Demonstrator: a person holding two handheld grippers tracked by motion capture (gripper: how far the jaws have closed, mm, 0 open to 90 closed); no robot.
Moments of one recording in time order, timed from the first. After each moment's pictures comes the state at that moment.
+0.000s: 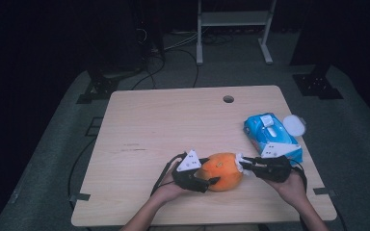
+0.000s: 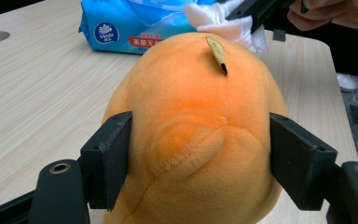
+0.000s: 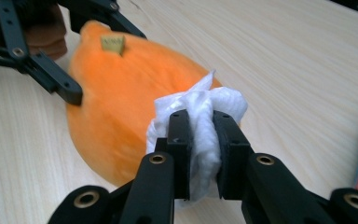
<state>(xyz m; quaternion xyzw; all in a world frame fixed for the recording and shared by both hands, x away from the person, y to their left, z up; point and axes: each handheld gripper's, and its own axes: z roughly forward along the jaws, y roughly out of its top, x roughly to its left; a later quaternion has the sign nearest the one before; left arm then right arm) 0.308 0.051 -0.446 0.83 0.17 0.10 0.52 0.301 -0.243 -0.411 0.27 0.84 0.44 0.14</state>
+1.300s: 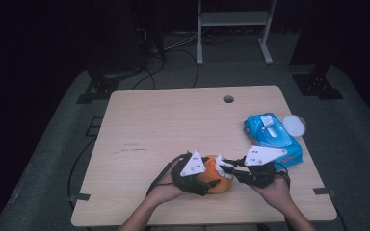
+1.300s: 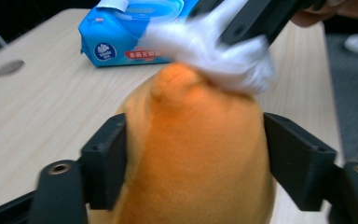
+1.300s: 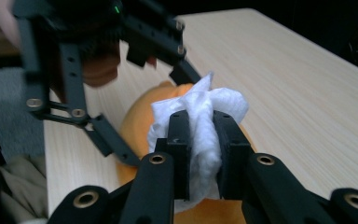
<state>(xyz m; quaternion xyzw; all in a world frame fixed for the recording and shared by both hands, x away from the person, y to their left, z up) 0.286 0.047 -0.408 0.86 0.11 0.15 0.47 0.277 -0.188 -0.382 0.19 0.84 0.49 0.15</state>
